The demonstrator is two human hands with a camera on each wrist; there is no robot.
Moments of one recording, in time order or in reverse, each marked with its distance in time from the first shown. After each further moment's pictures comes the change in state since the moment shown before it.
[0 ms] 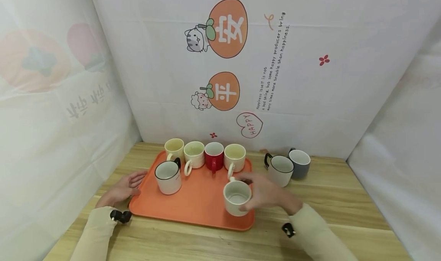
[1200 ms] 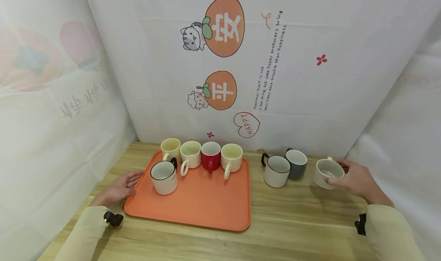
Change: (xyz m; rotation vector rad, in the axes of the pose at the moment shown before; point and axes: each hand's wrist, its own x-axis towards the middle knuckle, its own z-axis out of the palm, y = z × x) left_hand 0.002 0.005 0.002 0.032 -0.039 -0.017; right_hand -0.174 0.150 -0.152 -0.365 0.320 0.578
